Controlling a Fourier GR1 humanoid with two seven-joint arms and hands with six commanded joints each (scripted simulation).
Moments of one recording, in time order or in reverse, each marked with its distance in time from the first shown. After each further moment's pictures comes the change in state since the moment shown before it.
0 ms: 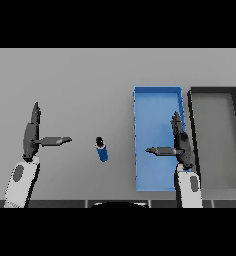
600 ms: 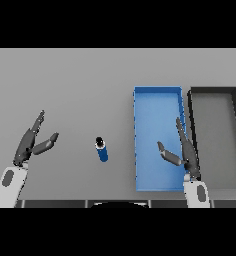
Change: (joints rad) left arm 0.066 0.161 -0.056 0.006 -0.020 -0.253 -0.167; right arm 0.125 -0.139 0.089 -0.146 0.182 0.025 -0.115
